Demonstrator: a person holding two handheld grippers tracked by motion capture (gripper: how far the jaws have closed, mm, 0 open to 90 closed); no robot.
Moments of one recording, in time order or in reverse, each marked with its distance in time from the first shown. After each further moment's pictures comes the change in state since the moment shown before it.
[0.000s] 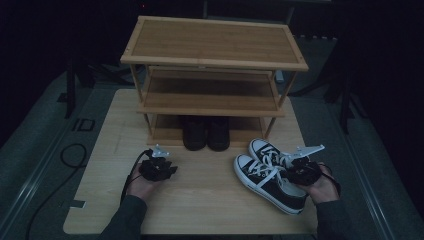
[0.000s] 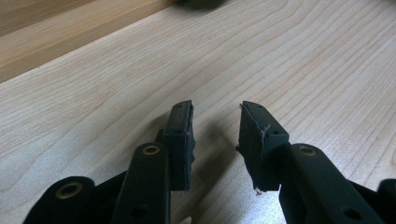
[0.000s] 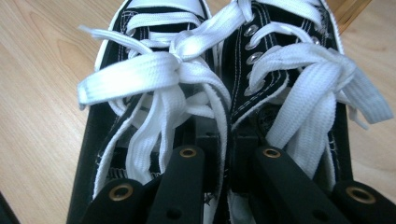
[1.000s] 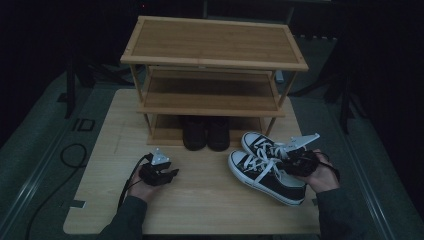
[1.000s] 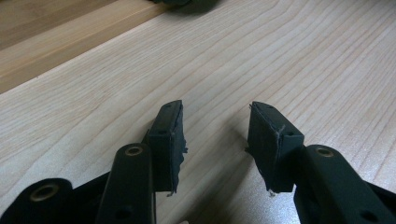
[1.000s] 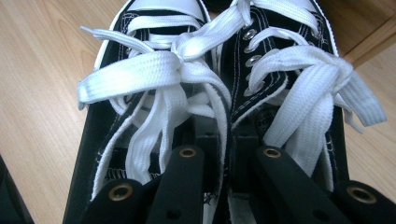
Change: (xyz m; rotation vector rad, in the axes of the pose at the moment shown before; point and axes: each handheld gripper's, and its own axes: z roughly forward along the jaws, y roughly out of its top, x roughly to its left) left arm -0.006 -0.014 0.003 -0.076 0.023 0.078; right arm 0.007 0.039 -0.016 0.009 0.020 -0.150
